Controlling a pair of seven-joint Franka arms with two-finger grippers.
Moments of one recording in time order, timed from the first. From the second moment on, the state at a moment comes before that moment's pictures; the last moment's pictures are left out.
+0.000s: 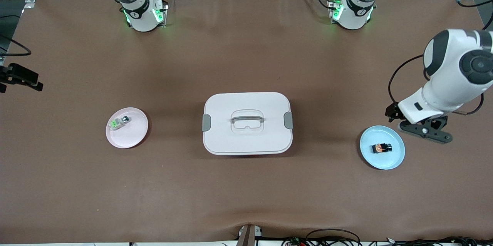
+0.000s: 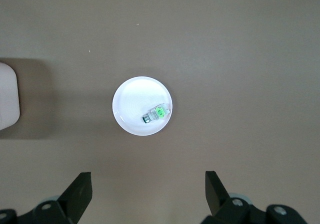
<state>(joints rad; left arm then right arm) 0.38 0.22 -0.52 -1.76 0.30 1.99 0.07 -0.06 0.14 -0.01 -1.36 0.00 1.47 -0.12</state>
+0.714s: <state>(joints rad) 0.33 0.10 -0.47 -1.64 0.20 1.79 -0.06 -0.07 0.02 -0.01 -1.47 0.01 1.47 -0.11</state>
